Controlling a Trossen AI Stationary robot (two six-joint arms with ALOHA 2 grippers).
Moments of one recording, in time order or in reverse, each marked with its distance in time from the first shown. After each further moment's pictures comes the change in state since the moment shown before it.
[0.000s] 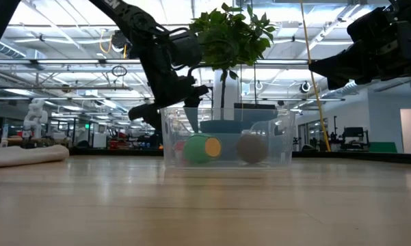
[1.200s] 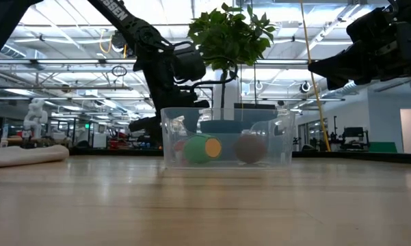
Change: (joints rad) left arm 0.013 0.078 0.000 0.027 -0.005 -0.005; right arm 0.000 0.018 0.000 0.016 0.000 -0.003
